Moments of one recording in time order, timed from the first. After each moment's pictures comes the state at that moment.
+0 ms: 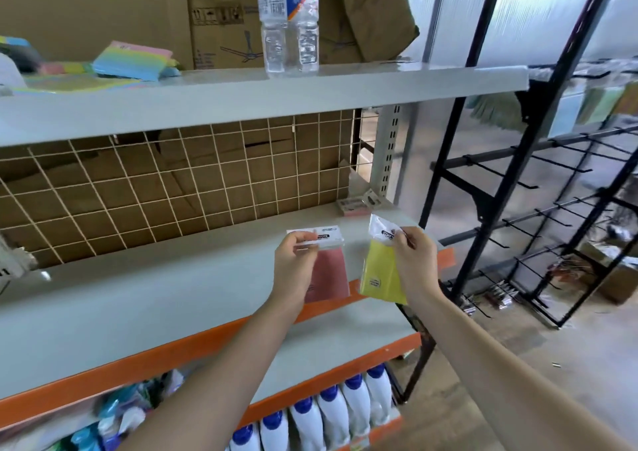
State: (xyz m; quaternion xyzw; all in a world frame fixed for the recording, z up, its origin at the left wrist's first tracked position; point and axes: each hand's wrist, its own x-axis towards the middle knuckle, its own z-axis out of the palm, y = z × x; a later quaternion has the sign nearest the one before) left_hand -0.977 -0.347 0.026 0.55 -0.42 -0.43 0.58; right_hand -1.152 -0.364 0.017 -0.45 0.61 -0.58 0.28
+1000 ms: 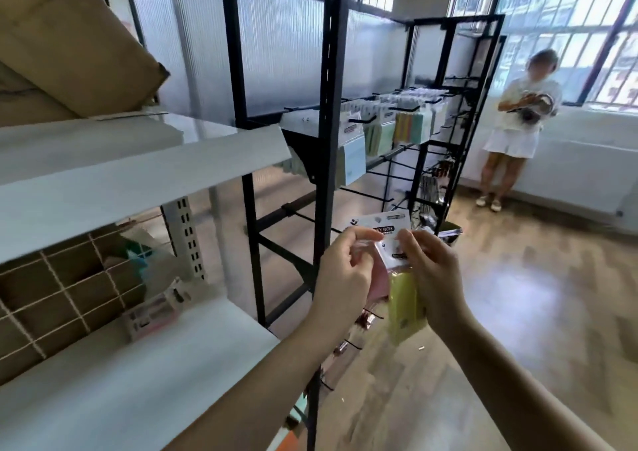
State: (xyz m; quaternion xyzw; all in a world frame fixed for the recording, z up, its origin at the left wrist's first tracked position) left_hand -1.313 -0.435 0.107 0.25 -0.70 -0.51 0.44; right_hand -1.441 -0.391 0.085 -0.41 0.54 -0.73 0.12
